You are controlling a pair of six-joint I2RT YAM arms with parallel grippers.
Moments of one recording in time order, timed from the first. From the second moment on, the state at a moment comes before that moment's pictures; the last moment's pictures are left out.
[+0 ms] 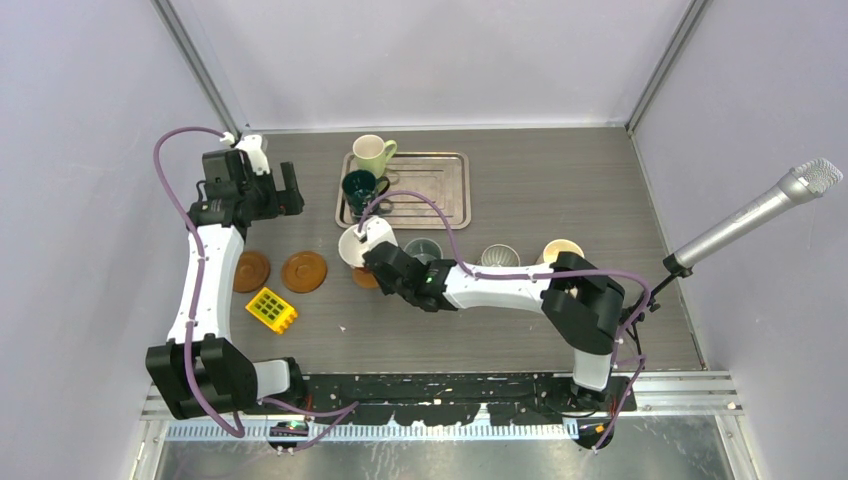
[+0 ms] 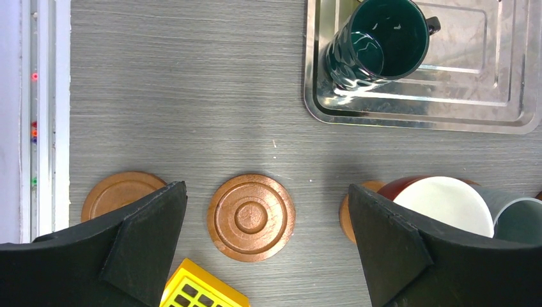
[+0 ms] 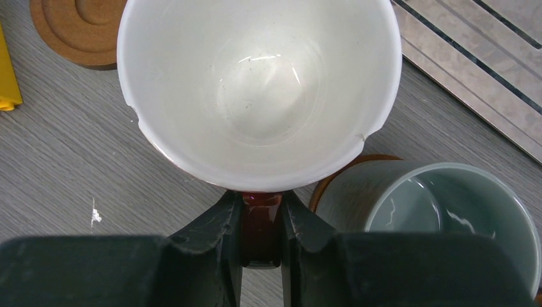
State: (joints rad) left arm 0.14 1.26 1.20 -0.62 0.18 -0.03; right arm 1.15 1.84 1.25 -0.07 0.43 0.28
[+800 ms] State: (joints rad) left arm 0.14 1.24 1.19 -0.62 0.18 -0.02; right arm 1.15 1.92 1.23 -0.01 0.42 0.36
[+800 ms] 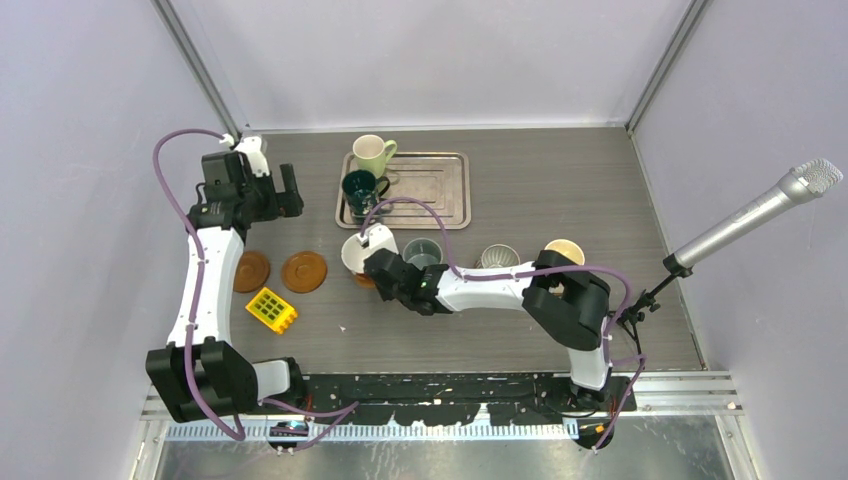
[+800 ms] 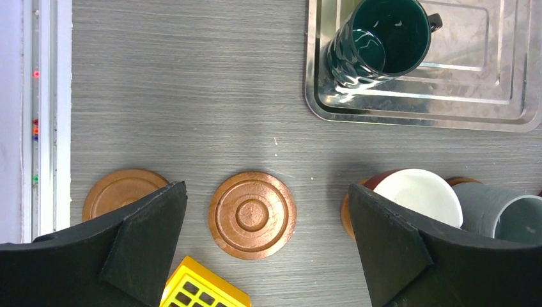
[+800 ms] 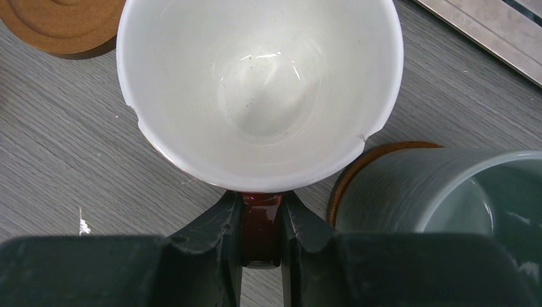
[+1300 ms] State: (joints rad) left arm 0.14 1.24 1.18 -0.62 0.18 -0.02; right arm 1.15 1.93 1.24 -0.01 0.40 0.42
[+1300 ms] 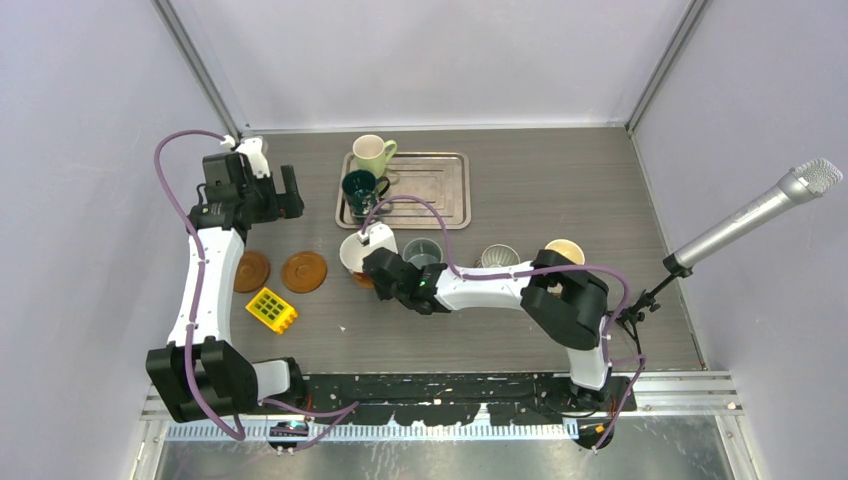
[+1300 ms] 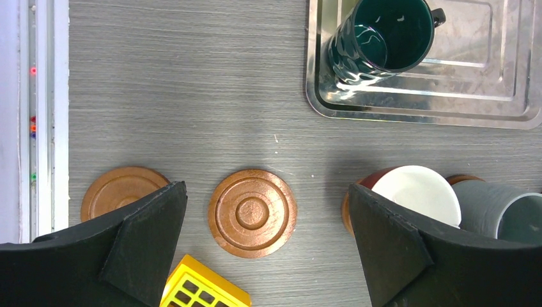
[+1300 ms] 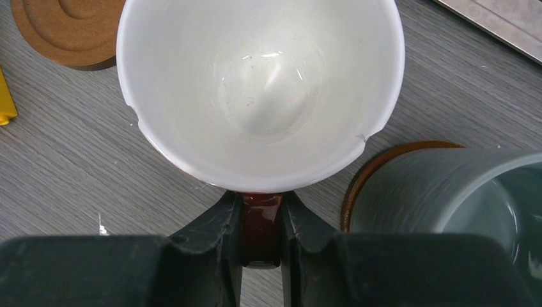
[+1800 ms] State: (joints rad) left arm 0.14 1.24 1.17 -0.62 0.18 -0.02; right arm 1.17 1.94 1.27 -0.02 0.40 0.44
